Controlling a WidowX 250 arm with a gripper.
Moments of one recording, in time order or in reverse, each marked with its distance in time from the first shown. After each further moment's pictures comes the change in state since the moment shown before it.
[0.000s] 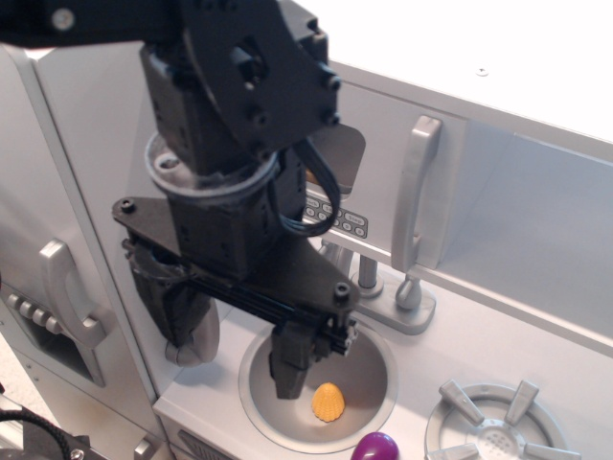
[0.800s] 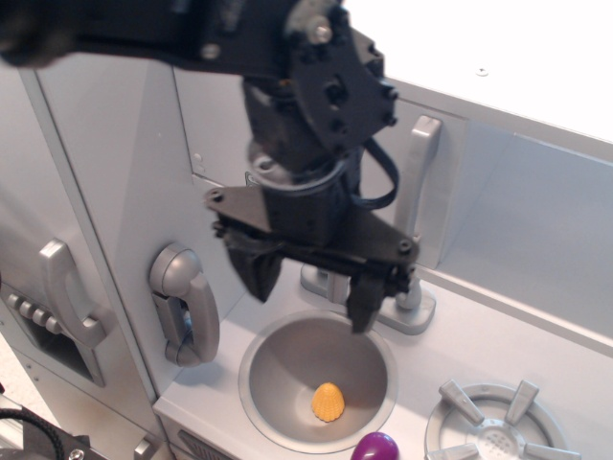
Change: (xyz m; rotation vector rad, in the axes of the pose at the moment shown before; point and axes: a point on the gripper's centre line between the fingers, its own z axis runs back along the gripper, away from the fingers) arm 0.064 -0.004 -0.037 -0.016 -0.139 0.100
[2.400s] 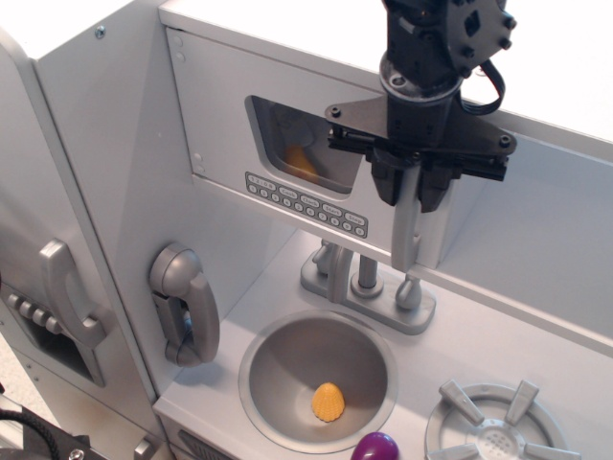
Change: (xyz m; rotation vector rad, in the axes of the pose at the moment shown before) arm 0.086 -0.032 -0.017 0.006 -0.142 0.044
